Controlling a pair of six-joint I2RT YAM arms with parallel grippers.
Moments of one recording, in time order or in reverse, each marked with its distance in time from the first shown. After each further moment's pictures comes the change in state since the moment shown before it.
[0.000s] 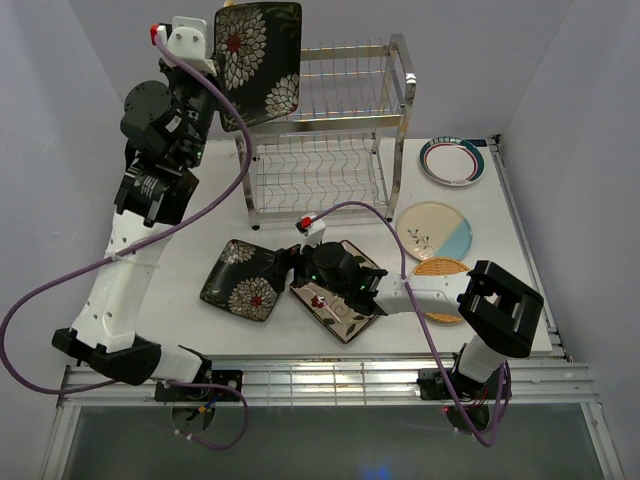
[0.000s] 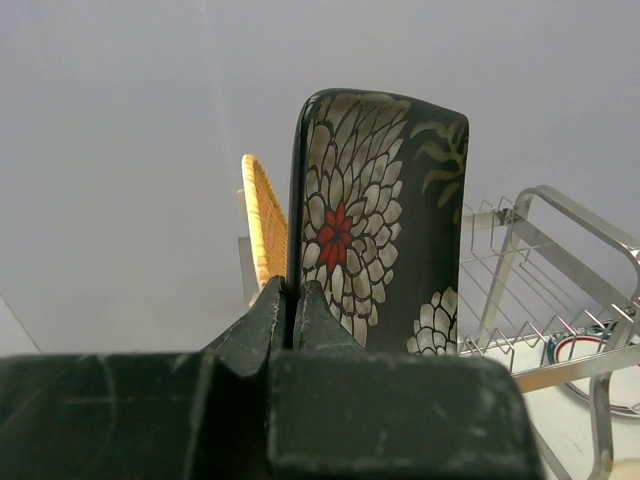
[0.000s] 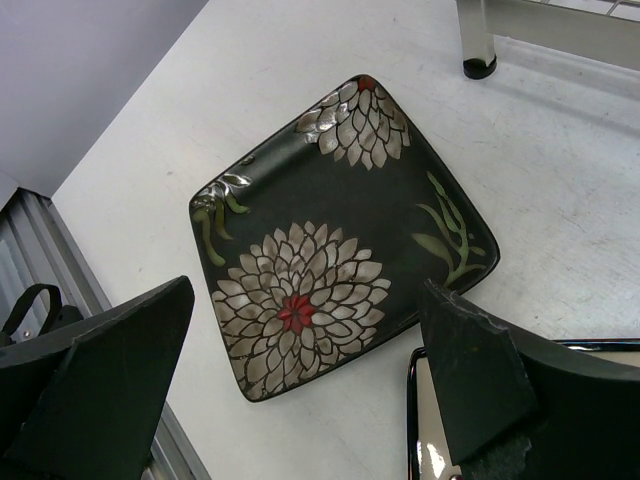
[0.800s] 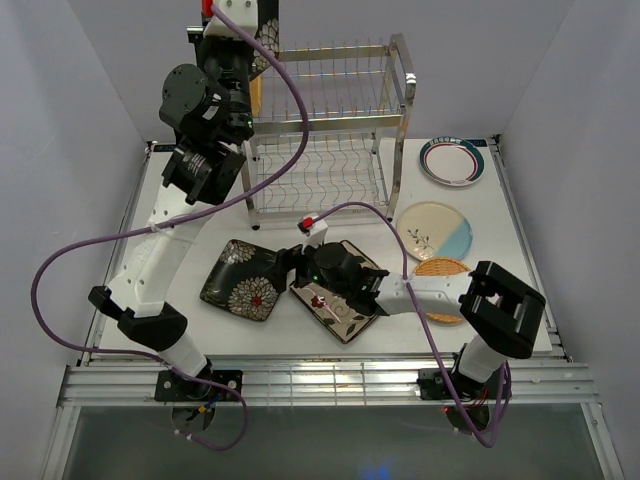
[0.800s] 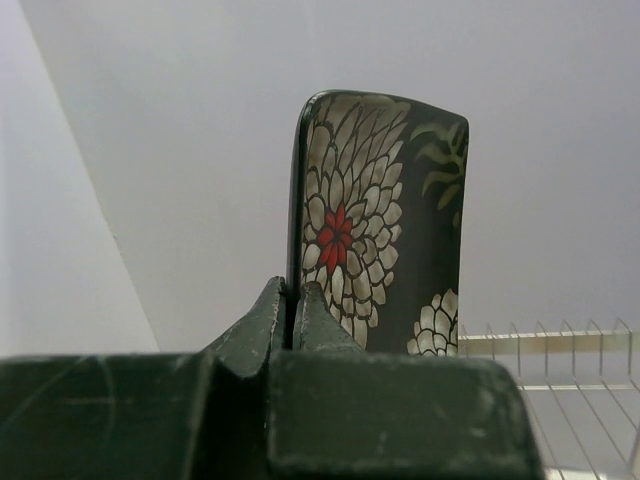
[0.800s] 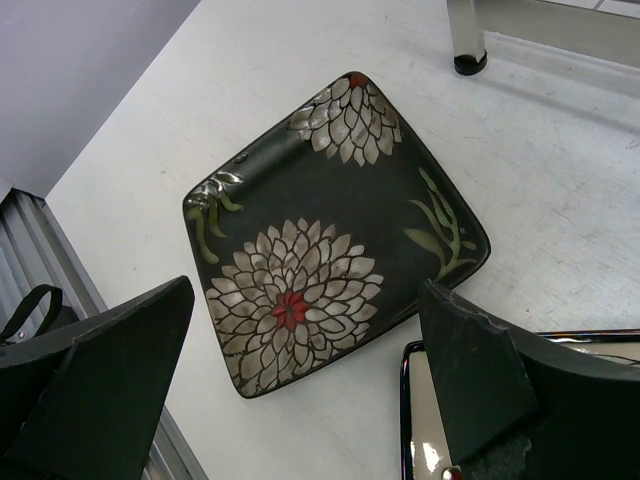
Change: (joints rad) left arm -0.232 0.254 0.296 0.249 -0.432 0.454; right arm -0.003 -0.008 -0.011 0.000 0.008 0.001
